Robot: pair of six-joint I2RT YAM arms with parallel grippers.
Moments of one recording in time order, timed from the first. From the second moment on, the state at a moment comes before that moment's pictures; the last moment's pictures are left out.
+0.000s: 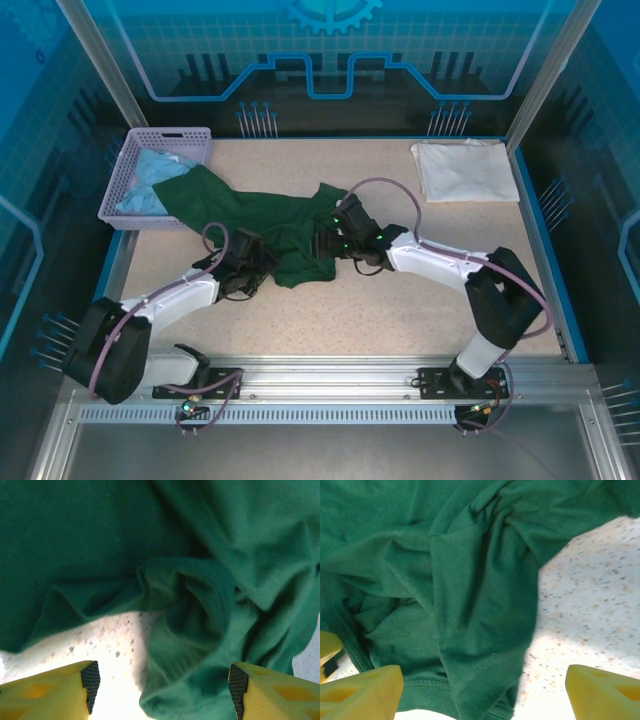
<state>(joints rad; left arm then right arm) -0.40 1.31 0.58 -0.24 0.00 -1.30 0.74 1.68 1.10 -0.32 0.05 0.60</state>
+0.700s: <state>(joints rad) -0.39 1.23 0.63 -0.18 -0.01 -1.20 0.71 1.92 1.32 -0.53 -0.05 0.66</state>
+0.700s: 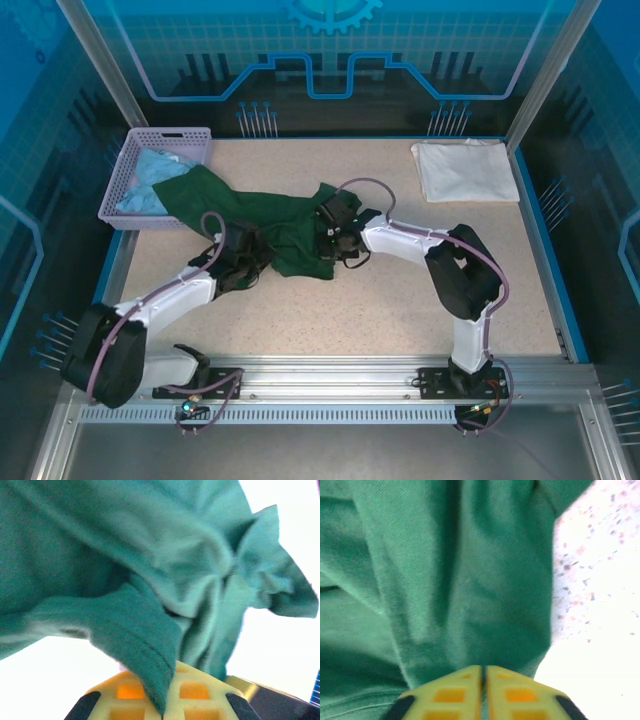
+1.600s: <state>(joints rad) -0.39 0.97 0.86 -0.42 -0.08 -1.00 0.52 1.87 1.37 -0.59 -0.03 0.69</state>
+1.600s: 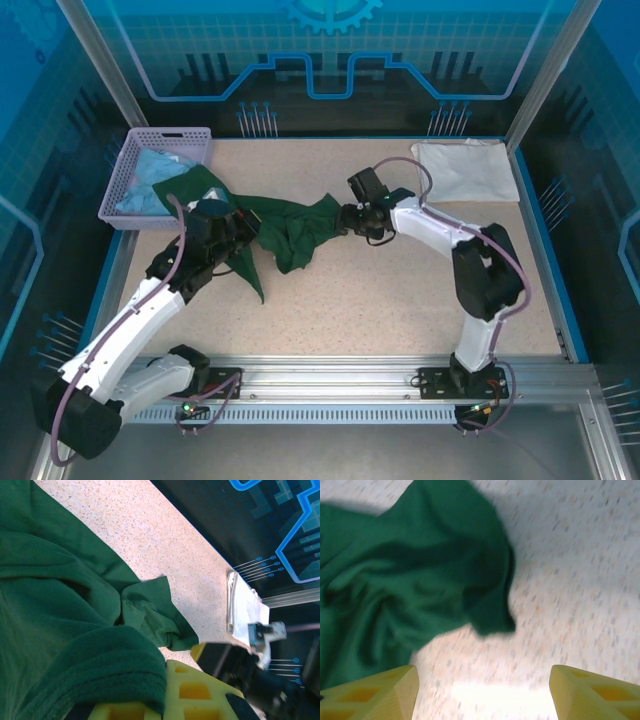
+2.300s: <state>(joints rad) -0.37 0.92 1.15 -0.51 -0.21 -0.87 0.48 1.43 1.33 -0.50 -0.08 0.49</state>
